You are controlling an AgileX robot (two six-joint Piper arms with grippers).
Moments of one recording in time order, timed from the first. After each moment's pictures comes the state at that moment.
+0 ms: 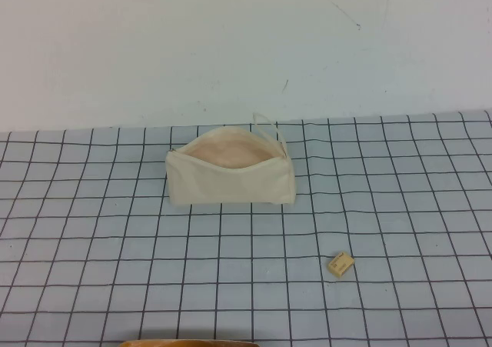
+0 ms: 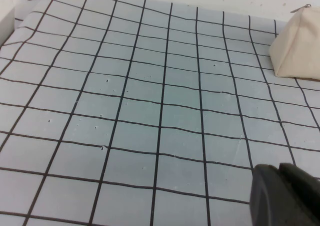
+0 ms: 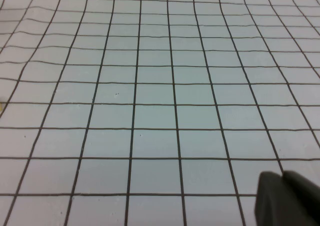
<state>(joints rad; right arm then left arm) -0.01 -0.01 0.03 -0.06 0.41 0.02 0.03 -0.01 0.02 -0.09 0.37 -0.13</state>
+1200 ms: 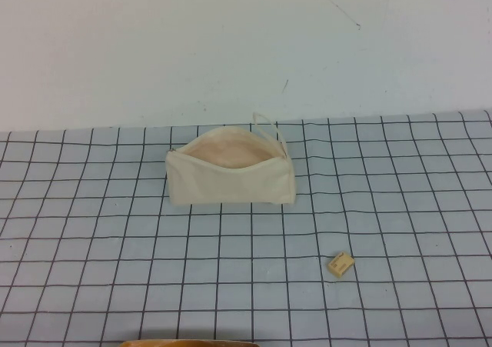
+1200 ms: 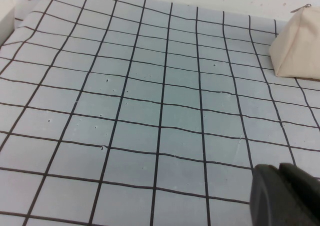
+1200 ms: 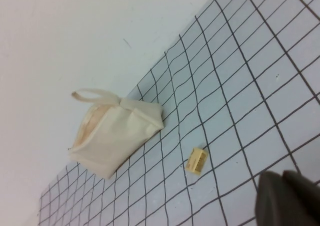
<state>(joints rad) -0.01 -0.01 0.03 0.69 0.41 0.24 0.03 -0.01 0.02 -0.09 0.37 -0.13</state>
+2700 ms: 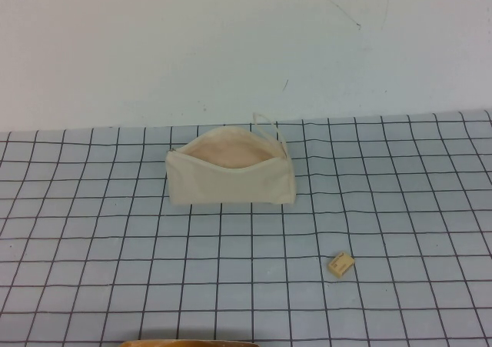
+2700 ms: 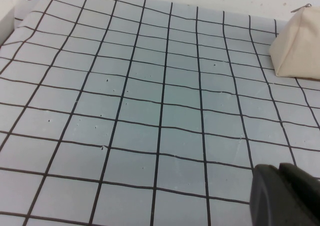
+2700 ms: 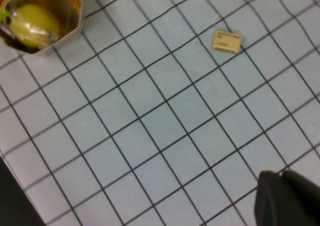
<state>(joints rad) 0.17 1.10 -1.08 0.38 1.18 -0.90 0.03 -0.01 0.02 -0.09 0.37 -0.13</state>
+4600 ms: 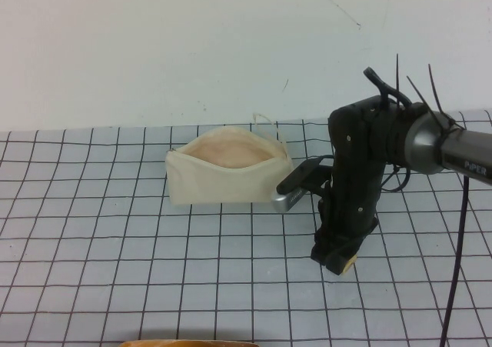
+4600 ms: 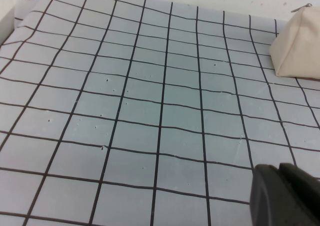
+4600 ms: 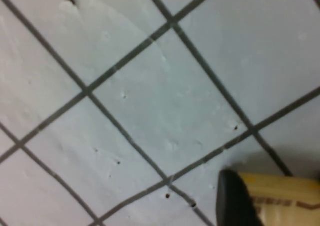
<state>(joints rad) 0.52 2.24 -1.73 0.06 1.15 -0.42 0.03 -0.01 0.02 -0.09 0.37 -0.13</state>
